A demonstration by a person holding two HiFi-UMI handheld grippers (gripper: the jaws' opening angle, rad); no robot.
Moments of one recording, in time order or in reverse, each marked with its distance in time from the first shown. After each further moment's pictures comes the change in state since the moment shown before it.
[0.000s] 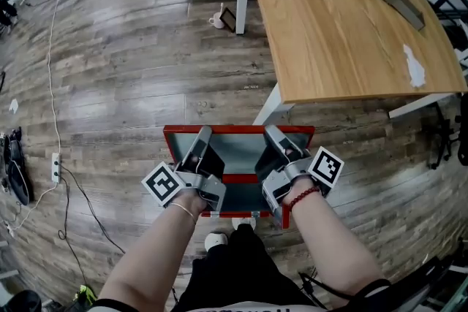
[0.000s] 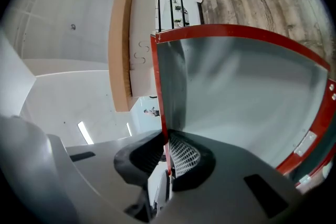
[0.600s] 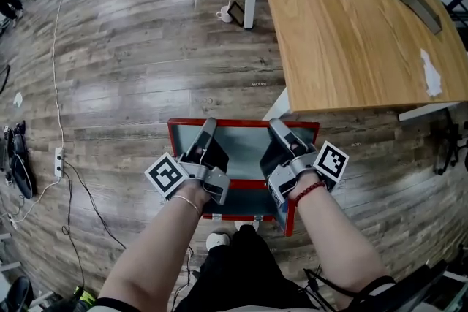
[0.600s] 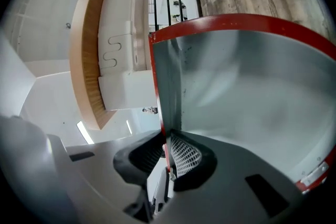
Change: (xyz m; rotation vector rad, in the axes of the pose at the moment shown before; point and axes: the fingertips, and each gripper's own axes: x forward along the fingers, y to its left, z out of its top) left arm 0.033 0.036 0.013 0.000 -0.017 0.067; right arm 0.034 -0.025 0.026 0.016 0.051 -0.004
